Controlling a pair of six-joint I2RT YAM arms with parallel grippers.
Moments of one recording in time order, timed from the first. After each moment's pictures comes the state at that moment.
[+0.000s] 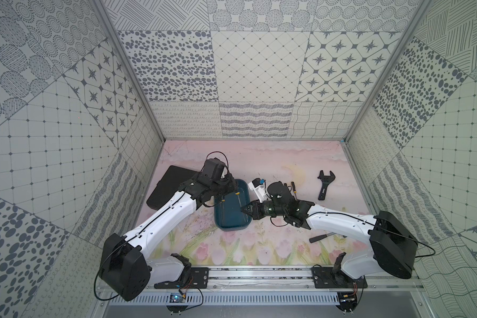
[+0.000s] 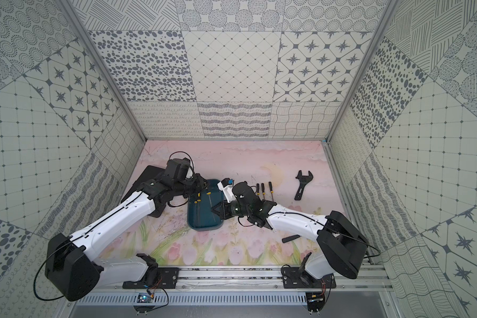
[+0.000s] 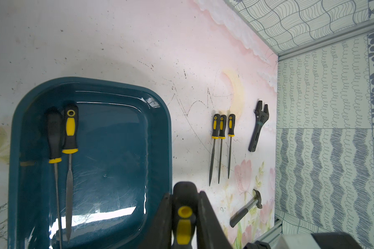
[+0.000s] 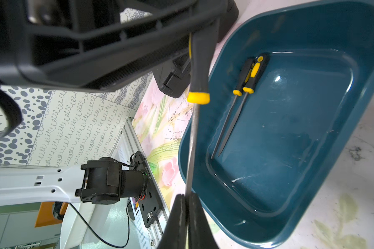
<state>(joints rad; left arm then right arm) -0.47 1.29 1.05 -0.51 0.15 -0.82 0.92 1.46 0.84 0.11 -0.38 0.68</state>
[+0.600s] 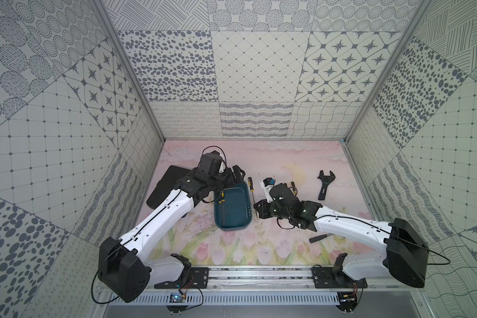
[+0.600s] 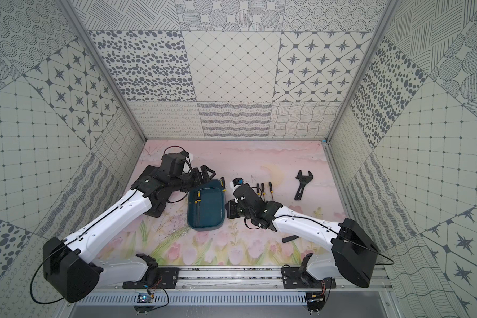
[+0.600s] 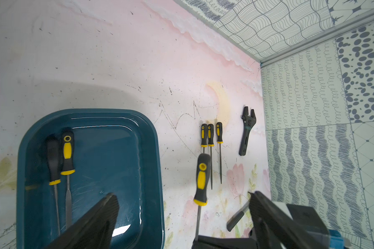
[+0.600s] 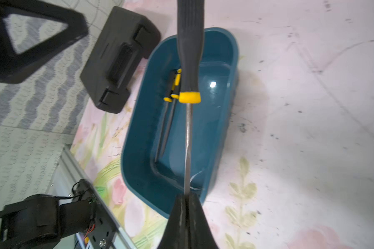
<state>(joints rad) -0.45 1.28 1.13 -0.53 0.15 -0.73 0.93 1.35 0.85 -0.20 0.02 0.69</state>
